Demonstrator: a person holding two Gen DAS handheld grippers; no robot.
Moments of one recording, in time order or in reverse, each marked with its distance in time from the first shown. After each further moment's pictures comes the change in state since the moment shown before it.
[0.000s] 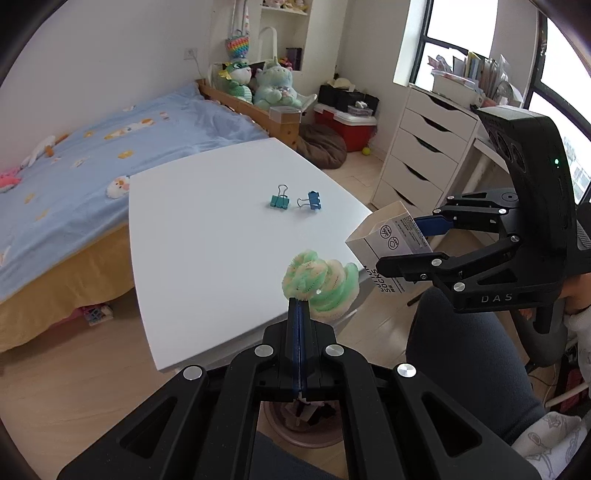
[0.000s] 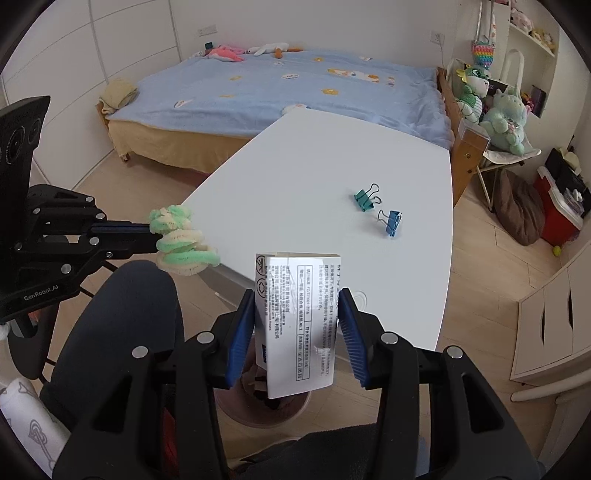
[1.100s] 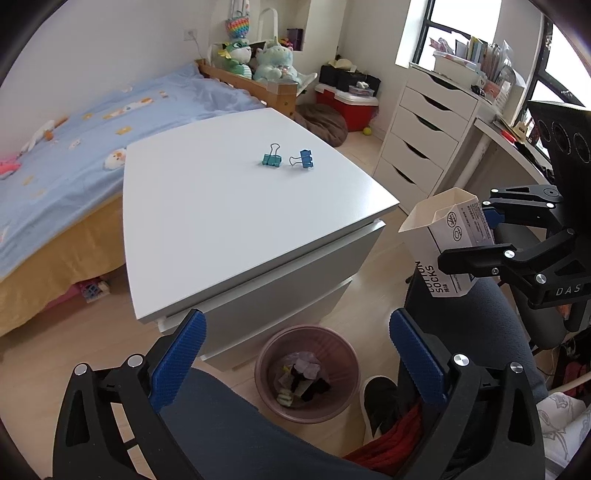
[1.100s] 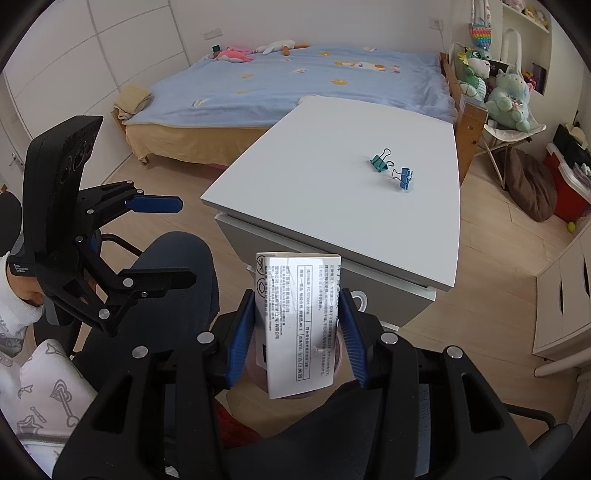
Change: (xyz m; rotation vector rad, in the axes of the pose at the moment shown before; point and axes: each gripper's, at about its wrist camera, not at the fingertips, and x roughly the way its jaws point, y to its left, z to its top) left arm 0.003 -0.011 -0.030 -0.025 0.061 0.016; right arm -0.037 0.011 -0.046 0.057 0.006 0.090
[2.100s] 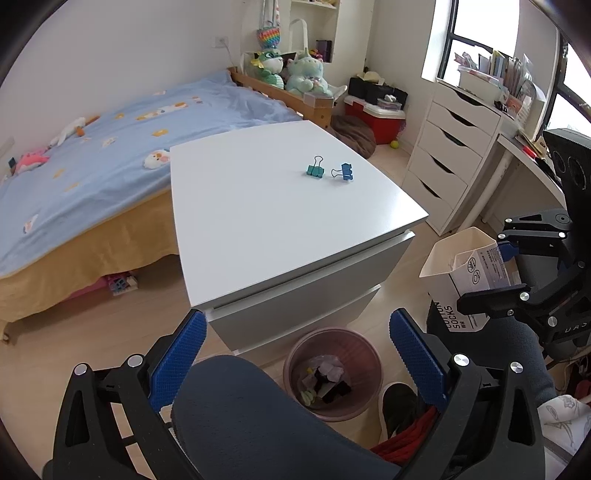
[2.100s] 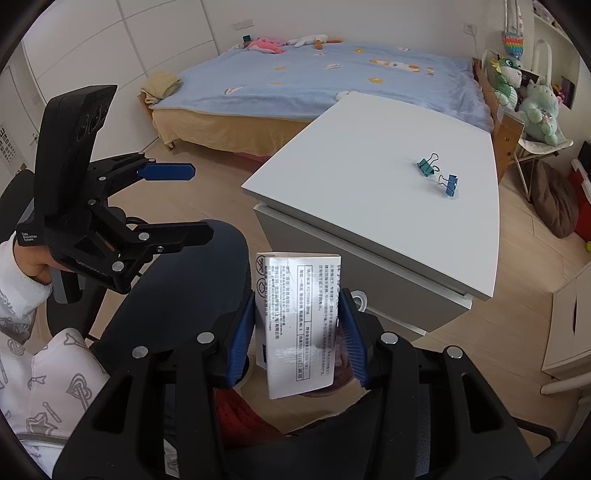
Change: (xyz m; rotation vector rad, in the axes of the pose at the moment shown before) left arm -0.028 0.024 -0.010 -0.054 -0.042 0.097; right arm 0.010 0.032 0.001 -0.075 0.030 0.083
